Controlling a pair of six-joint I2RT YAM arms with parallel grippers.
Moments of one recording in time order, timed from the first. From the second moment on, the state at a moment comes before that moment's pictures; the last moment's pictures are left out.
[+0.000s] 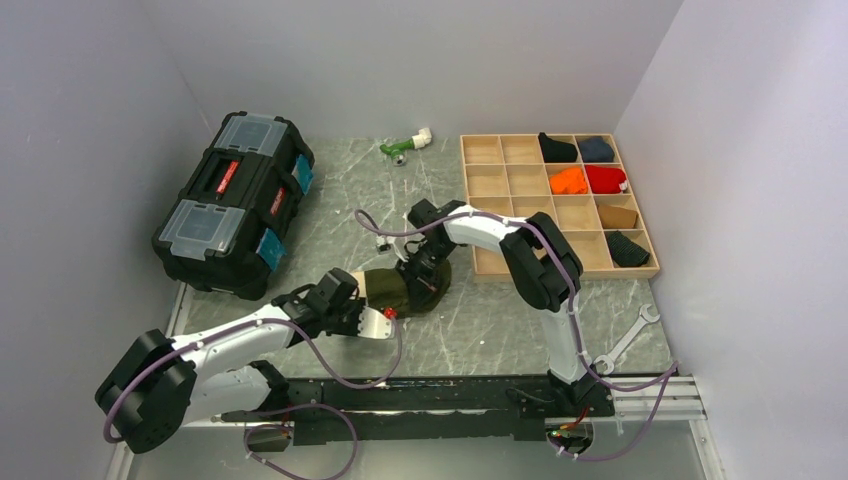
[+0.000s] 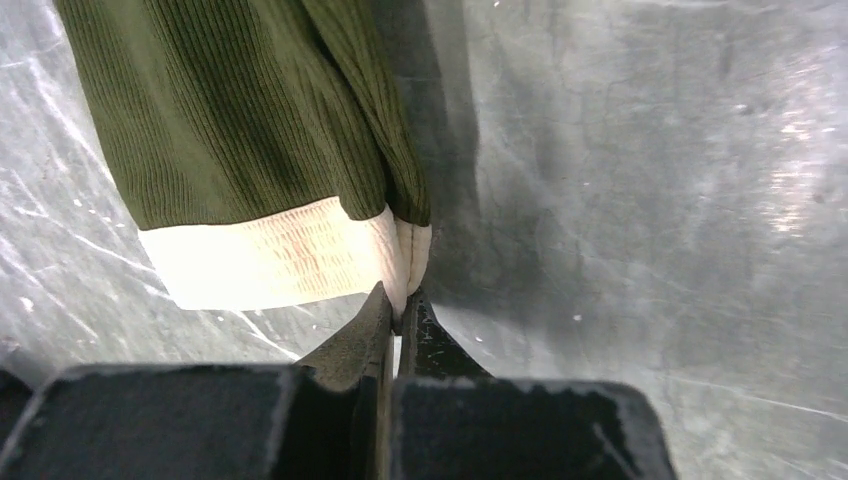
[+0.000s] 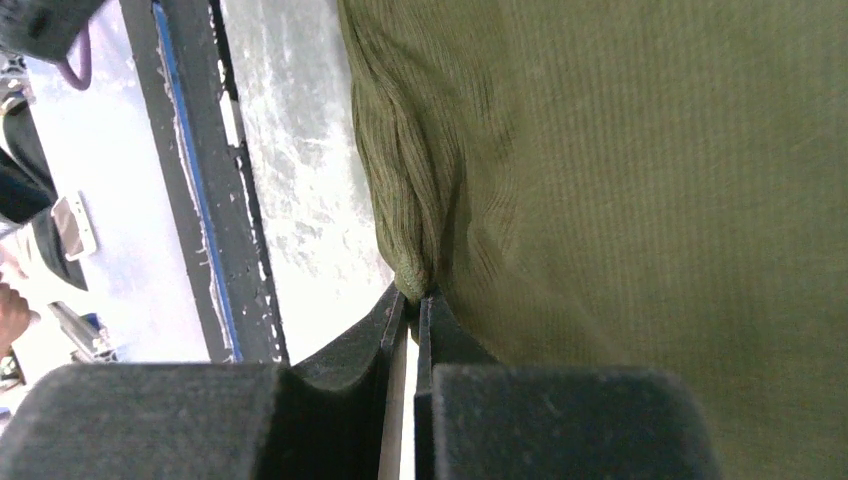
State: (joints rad) left arm -0.73 1.11 0.42 -0.29 0.09 0.98; right arm 0.69 2.12 1.50 -0.88 -0.85 -0.51
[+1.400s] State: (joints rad) left arm -0.57 1.37 0.77 -0.78 0.49 0.84; right arm 0.65 2.23 1.79 -1.21 -0.85 -0.71
